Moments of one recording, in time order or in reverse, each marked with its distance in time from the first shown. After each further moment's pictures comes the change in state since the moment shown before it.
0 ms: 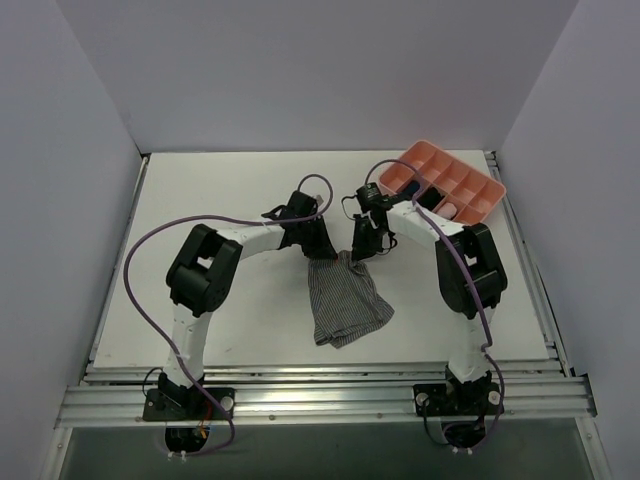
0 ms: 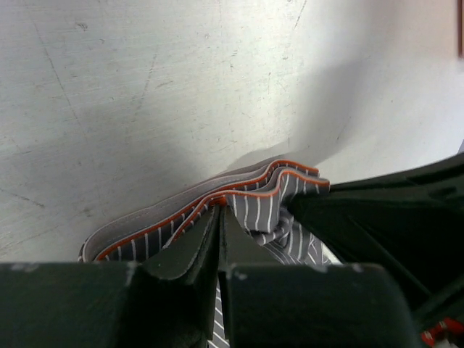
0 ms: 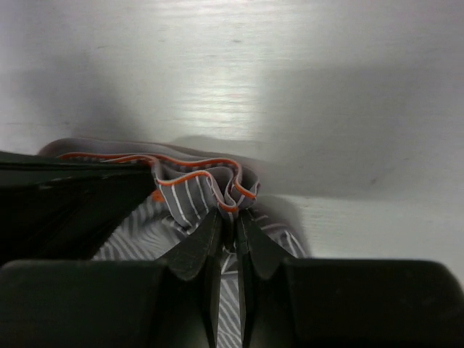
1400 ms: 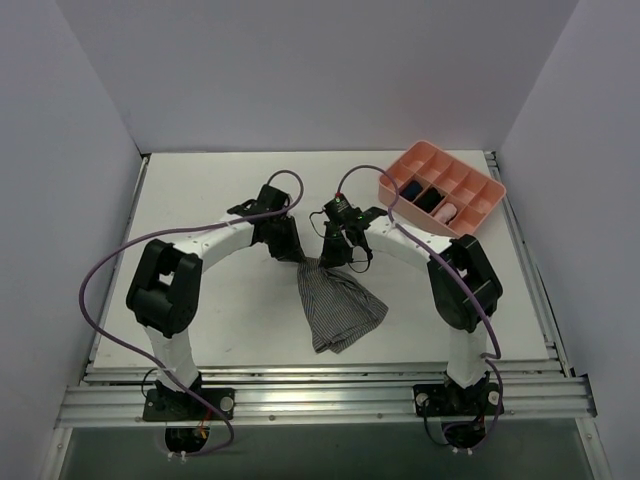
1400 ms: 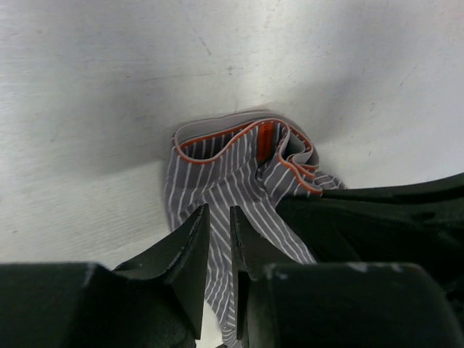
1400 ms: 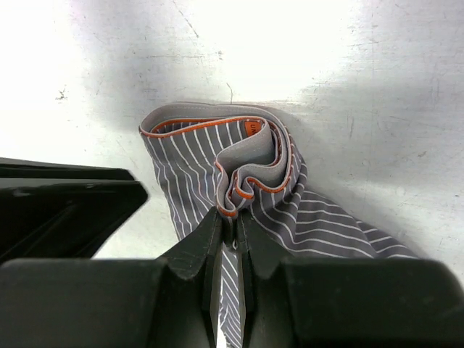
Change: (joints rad) left arm 0.091 -0.259 -0.127 -0.272 -0.084 0.091; right arm 0.215 -0.062 -0.016 0.101 0.027 0.212
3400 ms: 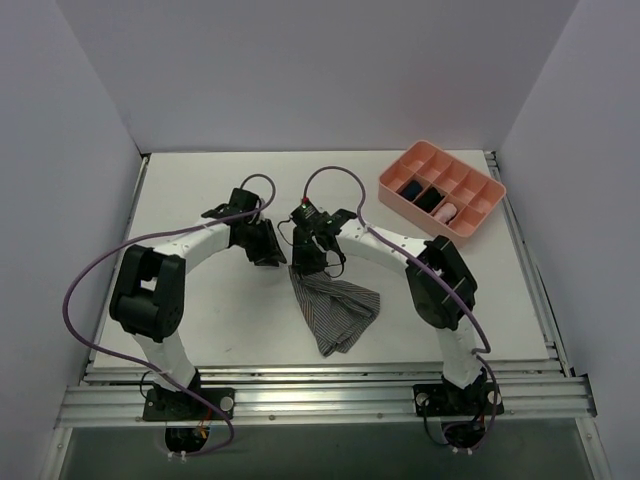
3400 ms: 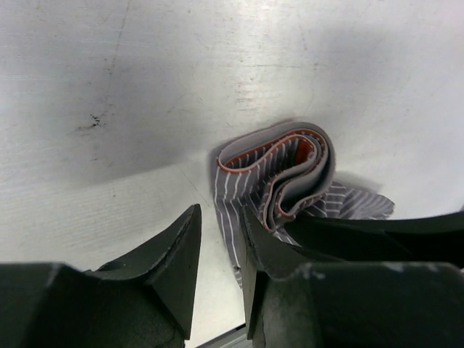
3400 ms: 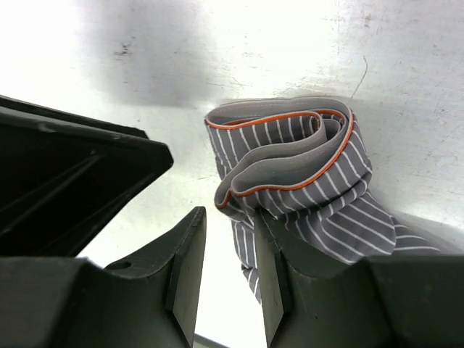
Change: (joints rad) left arm 0.143 -0.078 -0.131 -0.006 0.059 0.031; right arm 0.142 0.120 0.190 -0.083 0.037 0.002
